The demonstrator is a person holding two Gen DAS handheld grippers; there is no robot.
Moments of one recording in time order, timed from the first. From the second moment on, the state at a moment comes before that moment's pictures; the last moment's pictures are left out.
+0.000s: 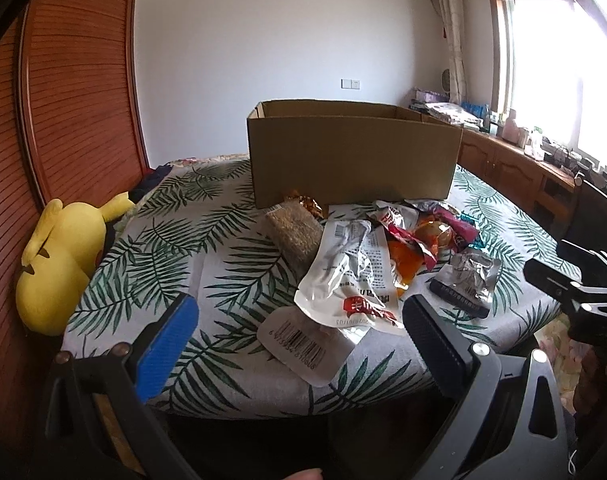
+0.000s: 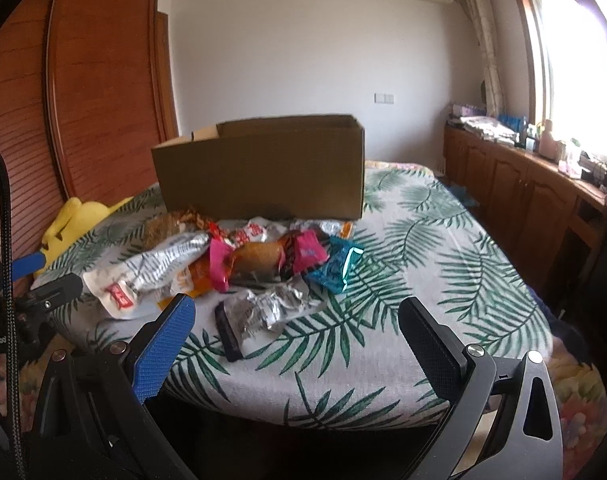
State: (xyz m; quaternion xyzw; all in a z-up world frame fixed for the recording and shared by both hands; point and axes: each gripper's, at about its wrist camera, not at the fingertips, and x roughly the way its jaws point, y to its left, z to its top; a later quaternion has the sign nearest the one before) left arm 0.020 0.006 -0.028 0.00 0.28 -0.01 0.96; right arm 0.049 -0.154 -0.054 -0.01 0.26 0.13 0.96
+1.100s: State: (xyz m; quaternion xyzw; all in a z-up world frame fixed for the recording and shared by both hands) left arm 0.117 -0.007 -0.030 0.05 0.39 -0.09 0.91; right arm 0.116 -0.132 -0.093 -0.04 0.36 0.17 0.92
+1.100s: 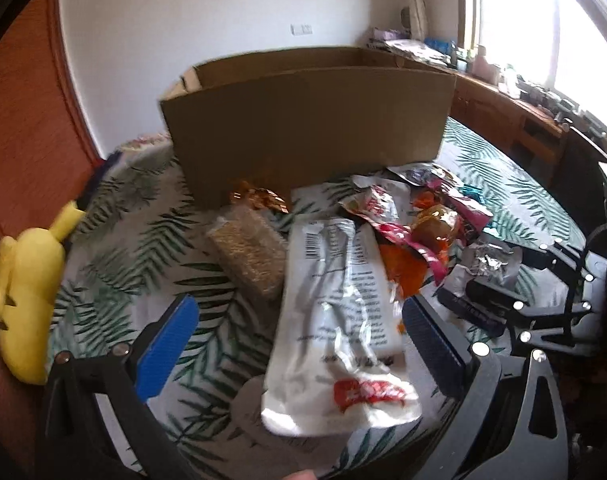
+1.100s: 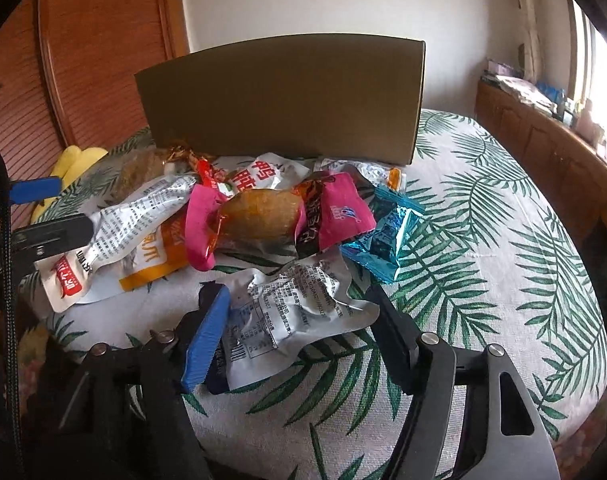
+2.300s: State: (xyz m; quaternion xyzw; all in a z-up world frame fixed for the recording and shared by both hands) left arm 0.169 -0.027 -0.047 0.04 0.49 -0.16 0.86; right arm 0.112 -0.147 -0.093 -0.04 0.36 0.17 0.92
